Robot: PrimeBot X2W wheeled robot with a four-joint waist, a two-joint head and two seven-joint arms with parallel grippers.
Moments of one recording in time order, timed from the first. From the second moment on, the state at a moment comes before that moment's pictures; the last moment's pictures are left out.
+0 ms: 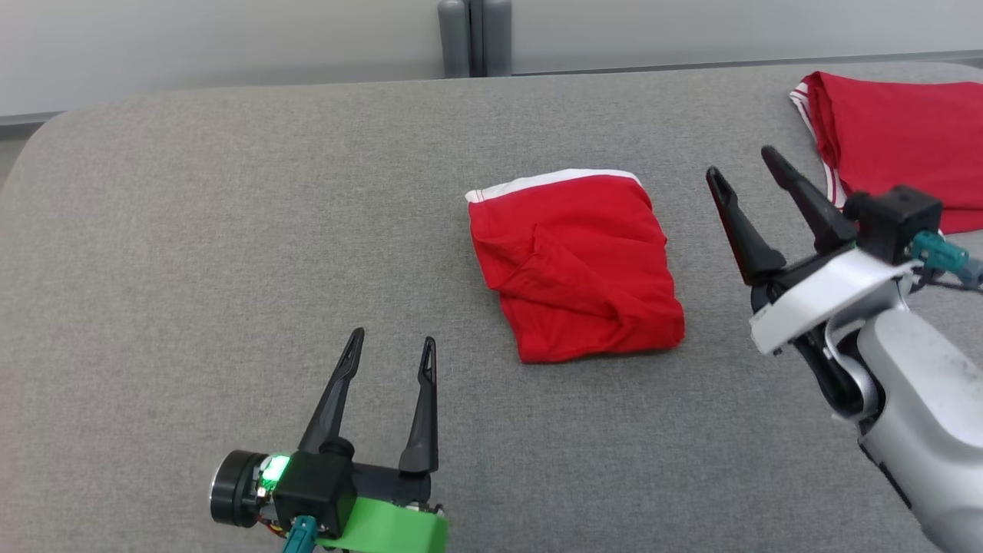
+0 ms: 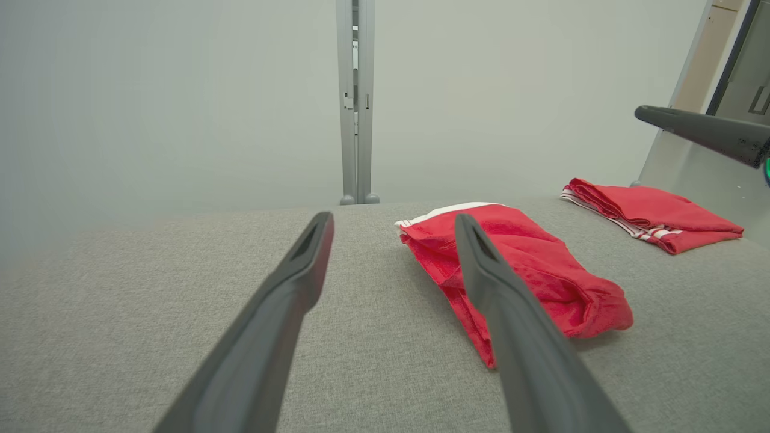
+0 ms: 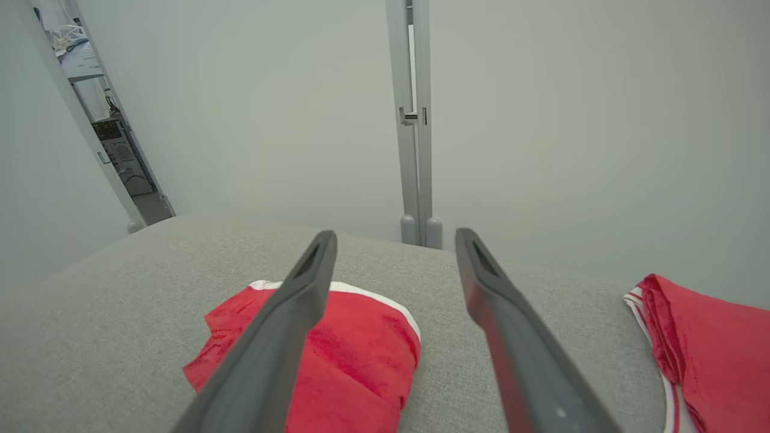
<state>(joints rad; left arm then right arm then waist) -0.01 0.05 -0.40 -0.04 -0.14 0.12 -0.26 -0.58 -0.47 0.54 0.35 0.67 0.13 -0.26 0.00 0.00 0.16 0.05</state>
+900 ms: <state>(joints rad) -0.02 0.05 -0.46 -0.05 -0.15 0.11 -0.26 -0.58 -0.59 0.79 0.36 0.60 0.13 -0.26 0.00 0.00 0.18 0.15</state>
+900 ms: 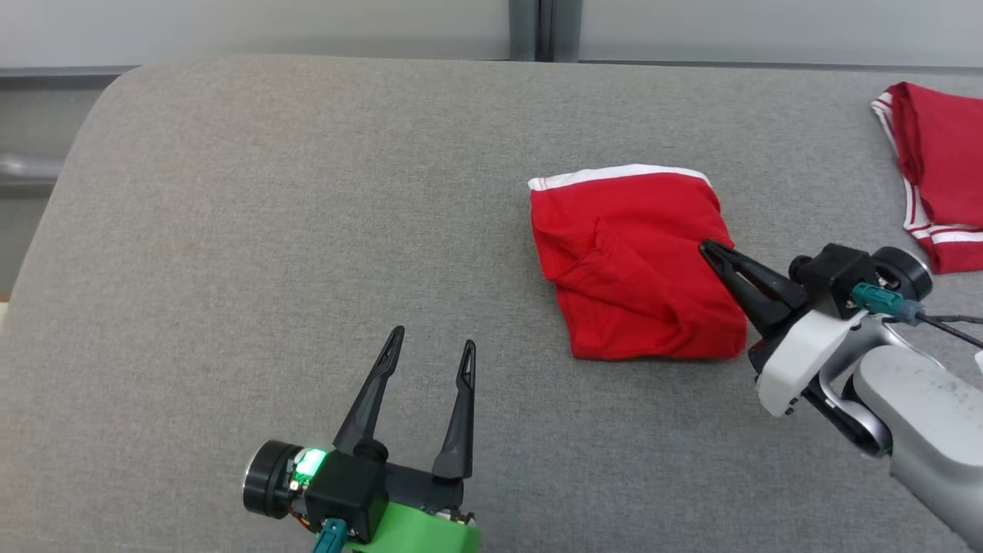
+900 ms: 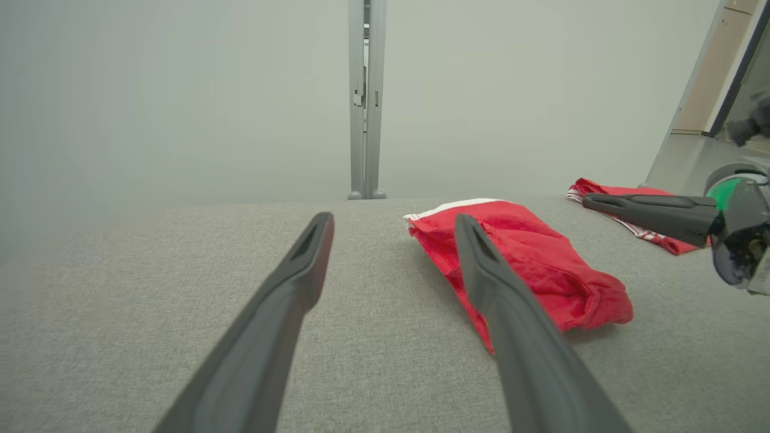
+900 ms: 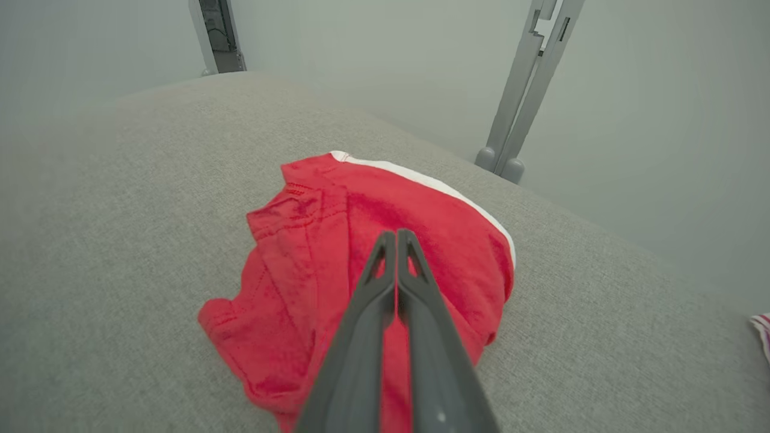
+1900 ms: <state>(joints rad) -0.07 0.05 -0.52 -0.05 -0.18 0.13 -0.26 -0.81 -0.84 1.28 0.14 1.14 0.13 -0.24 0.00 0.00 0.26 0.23</state>
